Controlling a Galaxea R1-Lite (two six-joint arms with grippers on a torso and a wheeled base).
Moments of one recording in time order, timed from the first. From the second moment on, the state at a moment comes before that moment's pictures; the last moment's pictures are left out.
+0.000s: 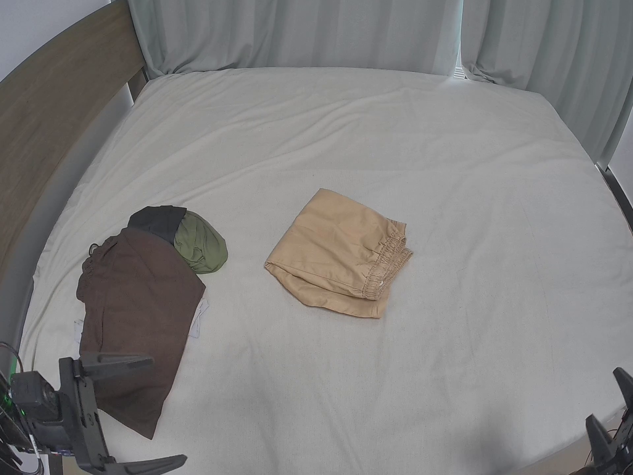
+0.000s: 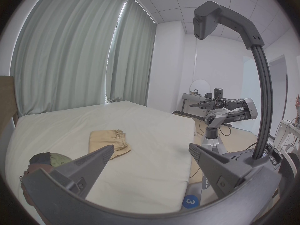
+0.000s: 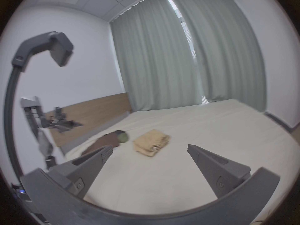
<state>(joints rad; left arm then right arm) -0.27 1.01 -0.02 -0.88 -0.79 0.23 0.00 0.04 -0.02 -0.15 0.42 0.15</state>
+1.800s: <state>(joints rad) 0.00 0.01 -0.02 0.00 0.03 0.00 0.00 0.01 -0.02 -0.06 0.02 -0.04</state>
